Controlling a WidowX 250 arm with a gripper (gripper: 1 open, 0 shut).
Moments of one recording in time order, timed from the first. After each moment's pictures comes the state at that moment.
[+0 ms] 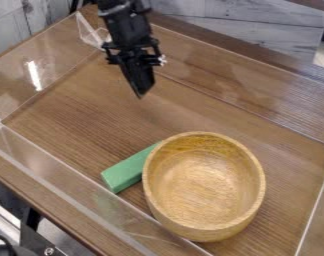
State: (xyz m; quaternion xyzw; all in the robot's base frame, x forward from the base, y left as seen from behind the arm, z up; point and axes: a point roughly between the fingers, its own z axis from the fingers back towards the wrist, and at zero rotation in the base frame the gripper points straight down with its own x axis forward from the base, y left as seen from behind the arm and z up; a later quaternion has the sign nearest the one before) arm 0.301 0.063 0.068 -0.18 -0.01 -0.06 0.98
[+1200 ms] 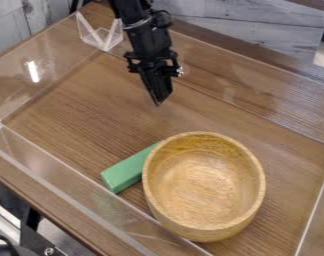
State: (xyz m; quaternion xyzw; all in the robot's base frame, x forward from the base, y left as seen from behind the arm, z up) arm 0.326 0.056 0.045 -0.18 -0.02 -0.08 0.98
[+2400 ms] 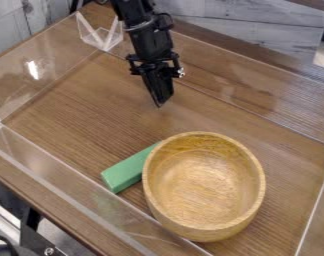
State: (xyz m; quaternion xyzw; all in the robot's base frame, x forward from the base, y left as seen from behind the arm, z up) arm 0.330 0.056 0.040 -0.19 -0.01 -0.08 0.98
